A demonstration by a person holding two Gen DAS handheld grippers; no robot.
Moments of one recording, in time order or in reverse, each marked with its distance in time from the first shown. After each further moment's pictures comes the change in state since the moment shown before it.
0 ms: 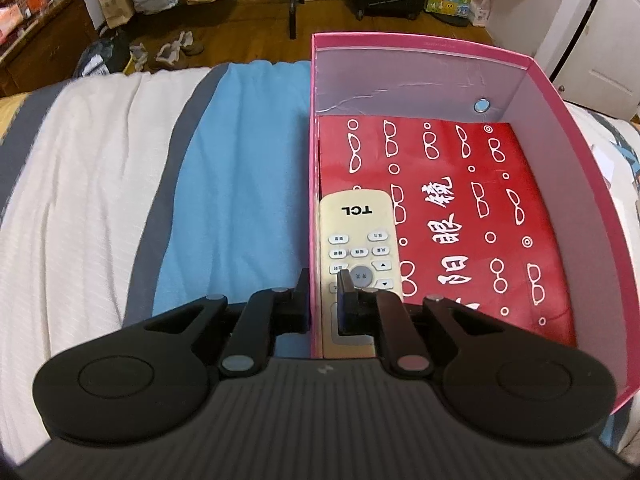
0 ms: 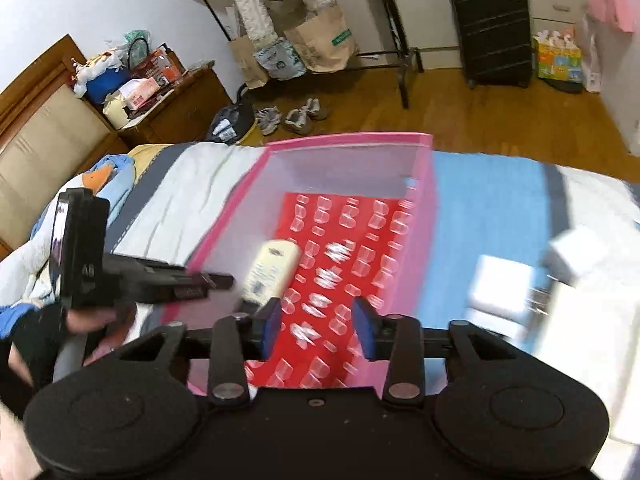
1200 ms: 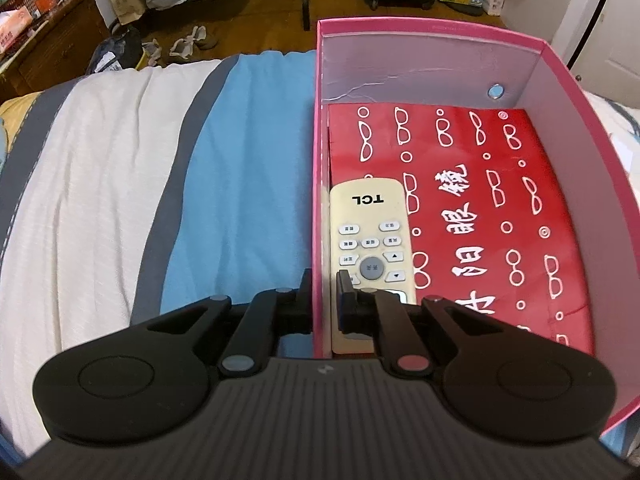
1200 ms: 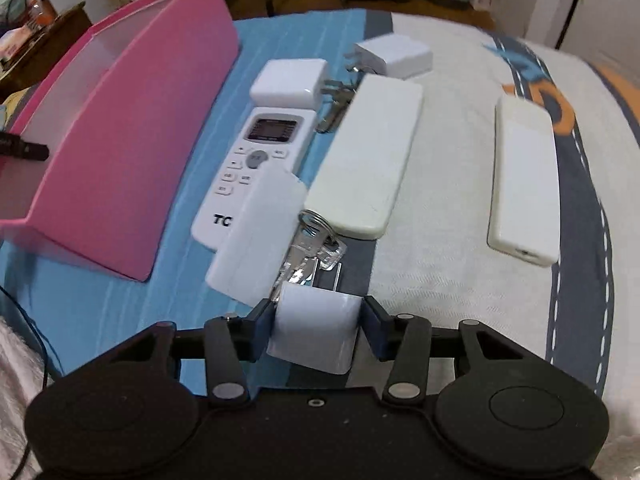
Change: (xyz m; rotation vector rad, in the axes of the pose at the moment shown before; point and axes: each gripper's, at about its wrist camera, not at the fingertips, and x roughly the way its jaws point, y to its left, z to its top) left arm 0.005 -0.003 0.000 0.003 0.032 0.055; right arm 0.021 -0.083 -0.117 0.094 0.160 -0.328
